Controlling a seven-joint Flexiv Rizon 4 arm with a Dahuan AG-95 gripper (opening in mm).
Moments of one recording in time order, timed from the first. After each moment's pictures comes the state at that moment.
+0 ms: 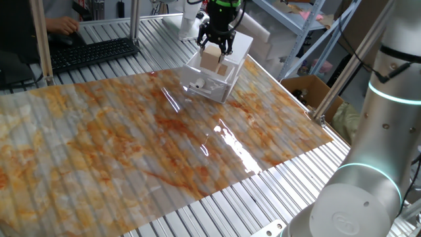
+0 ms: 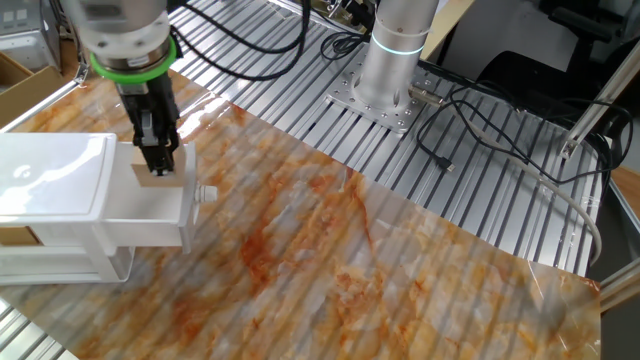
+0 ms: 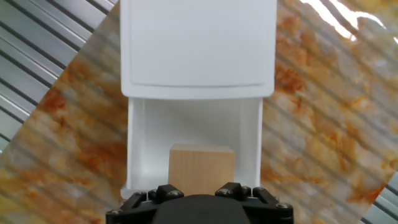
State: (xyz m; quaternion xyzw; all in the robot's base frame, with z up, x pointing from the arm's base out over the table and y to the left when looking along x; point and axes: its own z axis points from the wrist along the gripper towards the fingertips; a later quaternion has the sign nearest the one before) arm 0.612 -0.128 0.237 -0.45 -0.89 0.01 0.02
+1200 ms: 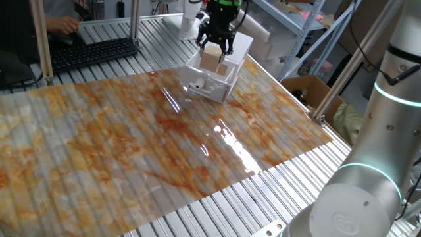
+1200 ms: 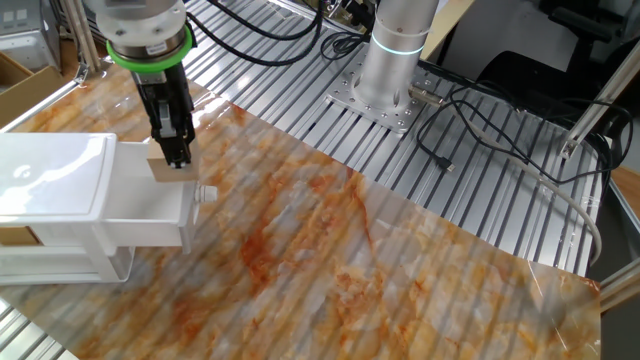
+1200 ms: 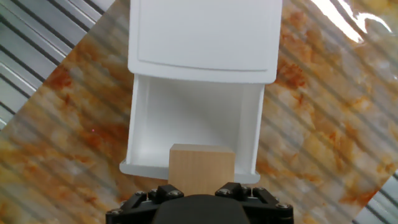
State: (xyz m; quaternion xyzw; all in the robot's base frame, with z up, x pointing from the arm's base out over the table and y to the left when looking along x) arm 0.602 -0.115 0.247 -0.41 -0.91 0.01 0.02
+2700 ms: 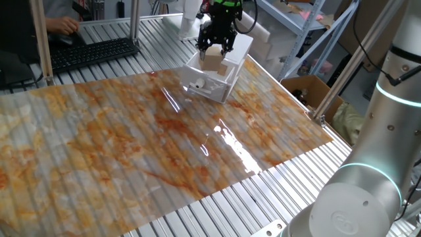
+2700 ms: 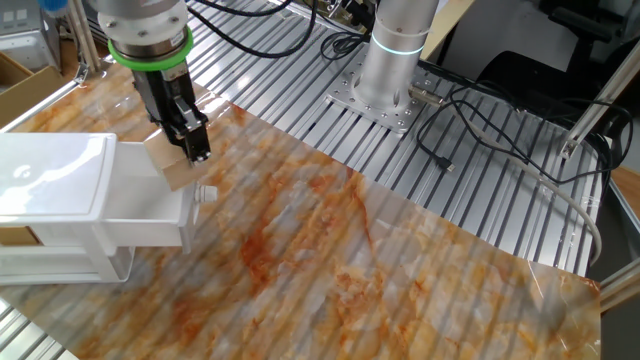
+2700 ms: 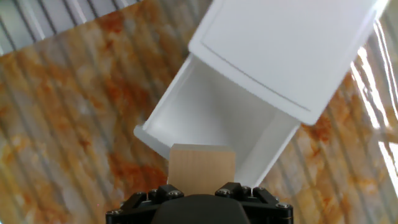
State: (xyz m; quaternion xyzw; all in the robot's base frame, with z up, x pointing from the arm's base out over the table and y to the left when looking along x) arm 0.601 -0.110 0.248 -0.15 -0.99 0.00 0.03
